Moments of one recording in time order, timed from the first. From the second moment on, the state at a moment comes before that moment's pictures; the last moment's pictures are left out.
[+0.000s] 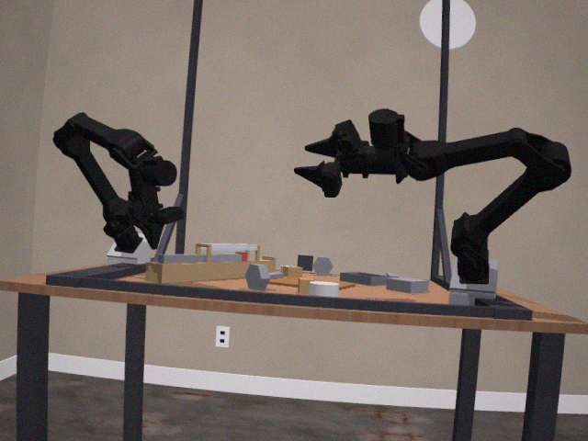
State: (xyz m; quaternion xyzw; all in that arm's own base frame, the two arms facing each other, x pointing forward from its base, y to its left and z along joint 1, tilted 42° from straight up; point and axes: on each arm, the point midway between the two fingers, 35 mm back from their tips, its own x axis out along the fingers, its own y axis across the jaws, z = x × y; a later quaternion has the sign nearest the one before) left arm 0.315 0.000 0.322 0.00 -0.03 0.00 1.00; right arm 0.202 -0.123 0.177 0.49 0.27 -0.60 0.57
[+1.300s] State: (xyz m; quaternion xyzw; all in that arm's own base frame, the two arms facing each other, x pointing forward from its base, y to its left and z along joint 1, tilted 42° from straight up) left arm 0.315 0.000 0.322 0.00 -0.03 0.00 1.00; right arm 0.205 -0.135 0.150 0.49 0.27 -0.60 0.57
